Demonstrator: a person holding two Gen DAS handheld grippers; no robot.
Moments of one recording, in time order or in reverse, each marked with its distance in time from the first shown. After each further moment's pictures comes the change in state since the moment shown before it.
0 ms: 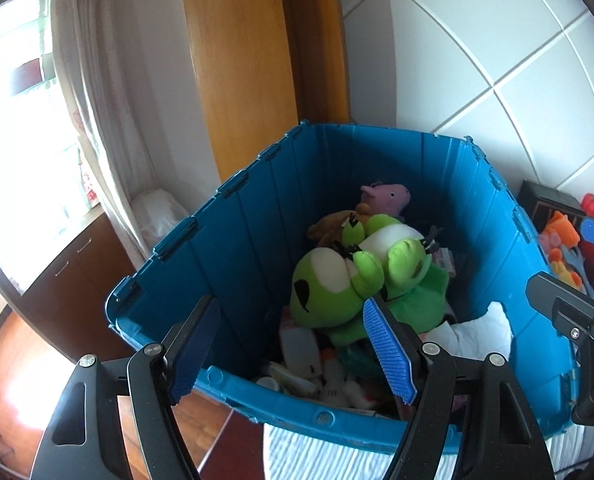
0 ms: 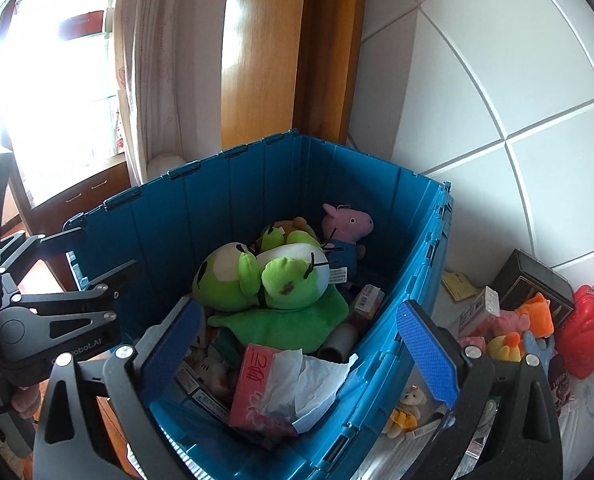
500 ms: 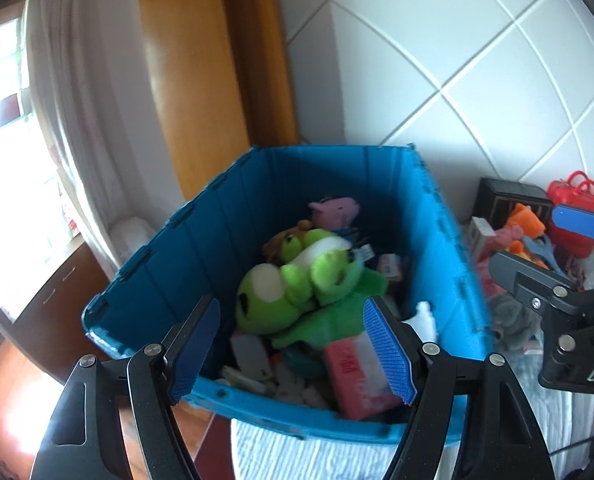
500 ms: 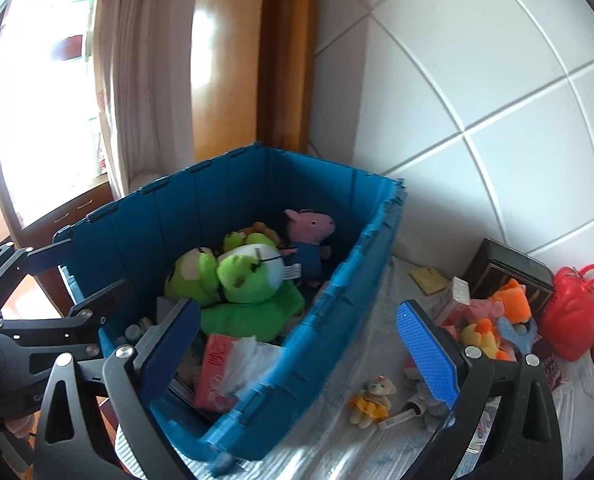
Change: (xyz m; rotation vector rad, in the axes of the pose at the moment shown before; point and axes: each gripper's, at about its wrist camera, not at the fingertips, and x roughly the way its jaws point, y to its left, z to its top) left arm -0.054 -0.084 0.002 0.097 -0.075 -0.093; right arm -0.049 -0.070 -0.027 0.079 -0.048 -0.065
